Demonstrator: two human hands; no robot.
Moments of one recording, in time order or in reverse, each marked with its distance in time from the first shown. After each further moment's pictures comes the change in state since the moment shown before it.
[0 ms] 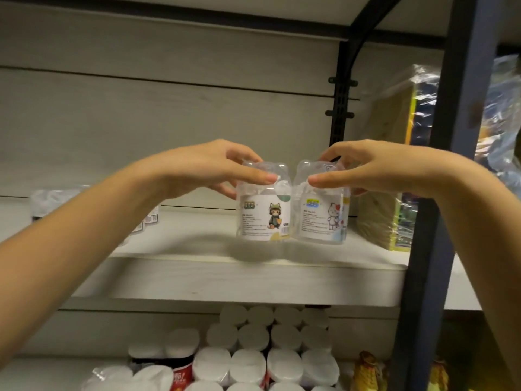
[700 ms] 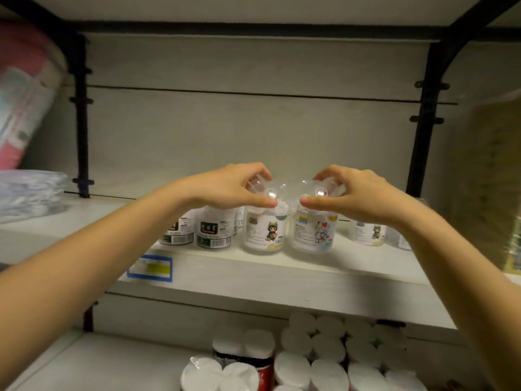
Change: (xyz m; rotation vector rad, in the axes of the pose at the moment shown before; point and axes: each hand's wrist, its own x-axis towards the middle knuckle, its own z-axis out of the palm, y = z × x) left_hand -0.050 -0.081 -0.083 0.439 0.059 -0.092; right_hand 0.068 -0.093 0.091 0.018 0.137 -0.106
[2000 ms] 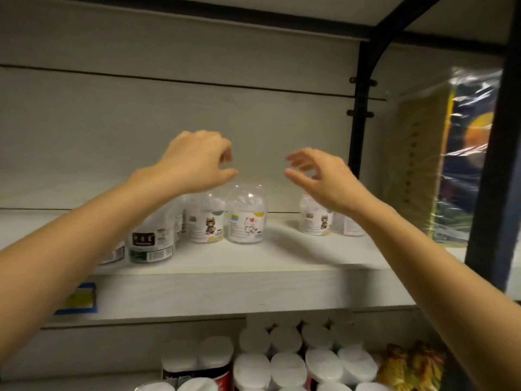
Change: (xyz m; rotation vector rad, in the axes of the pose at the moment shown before) left_hand 0.054 0.017 0.002 0.567 0.388 0.141; right_hand 0.020 0.044 0.004 0.004 0.322 -0.066
